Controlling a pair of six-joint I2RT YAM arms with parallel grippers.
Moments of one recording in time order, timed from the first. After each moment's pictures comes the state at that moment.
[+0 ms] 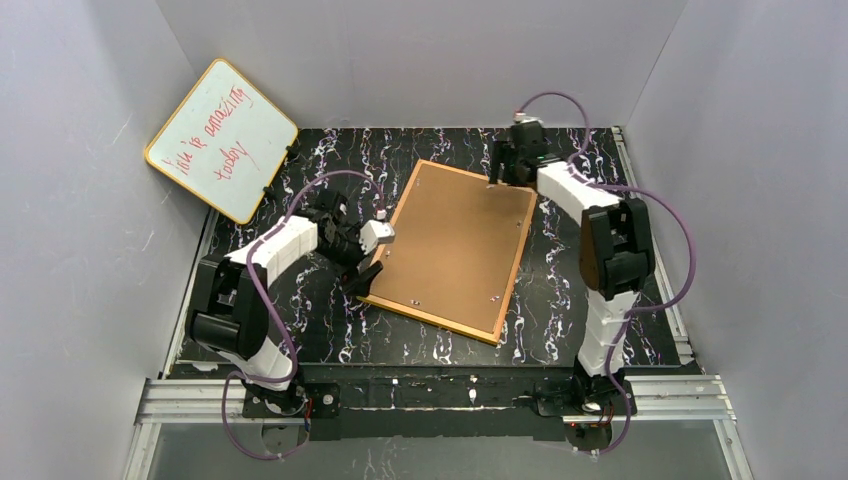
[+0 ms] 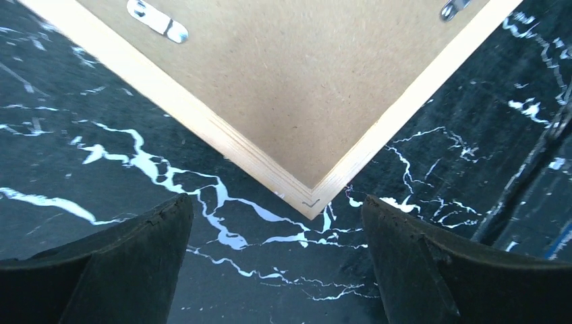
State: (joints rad) left arm -0.29 1.59 0.98 -0.75 0.48 0.80; right arm 0.24 2.02 1.55 -0.31 0.06 0.30
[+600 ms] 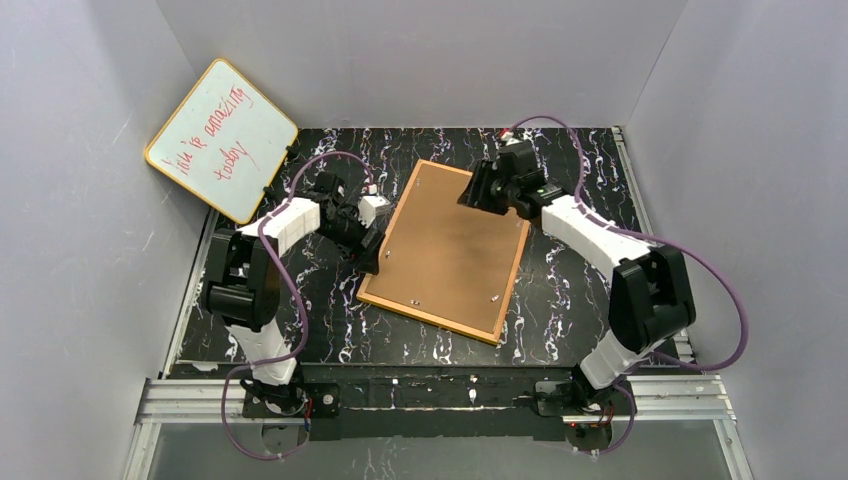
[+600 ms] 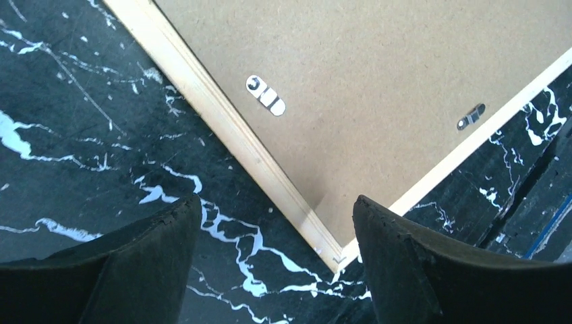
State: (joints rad) left arm -0.22 1.77 1.17 -0.73 0.61 0.58; right arm 0.45 1.61 1.24 -0.28 -0.12 0.58
